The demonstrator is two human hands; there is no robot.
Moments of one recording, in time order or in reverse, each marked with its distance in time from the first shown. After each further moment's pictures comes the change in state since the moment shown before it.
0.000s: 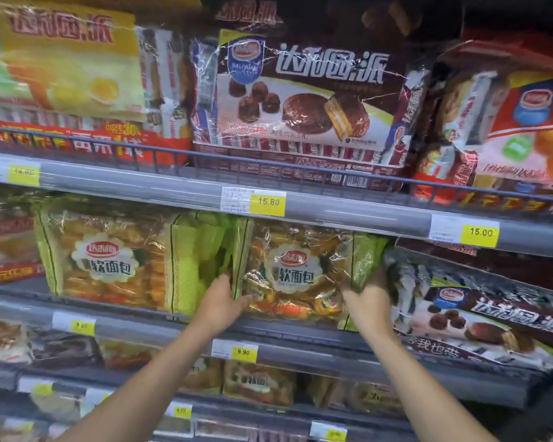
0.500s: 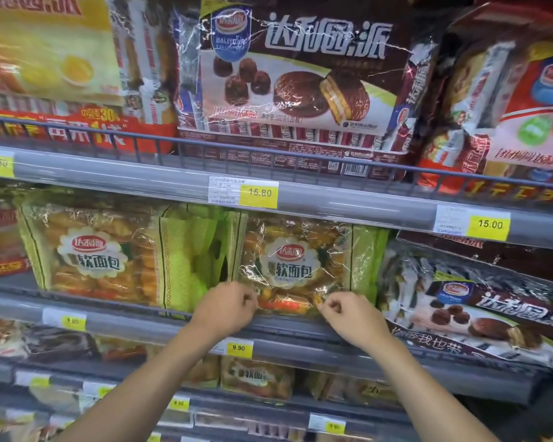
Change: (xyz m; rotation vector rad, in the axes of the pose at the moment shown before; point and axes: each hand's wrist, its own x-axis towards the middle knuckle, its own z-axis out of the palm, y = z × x) left_hand -0.007 0.009 0.012 0.440 -0.068 0.290; right_hand -0.011 0.016 0.005 -0.435 -0.438 -0.267
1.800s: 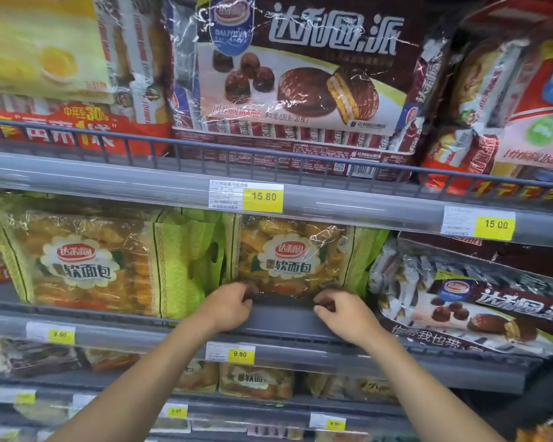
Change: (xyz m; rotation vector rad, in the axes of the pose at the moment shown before) left_hand 0.037 -0.024 0.009 -0.098 -0.207 0.022; right_hand 0.020 0.000 0.012 0.087 -0.062 0.050
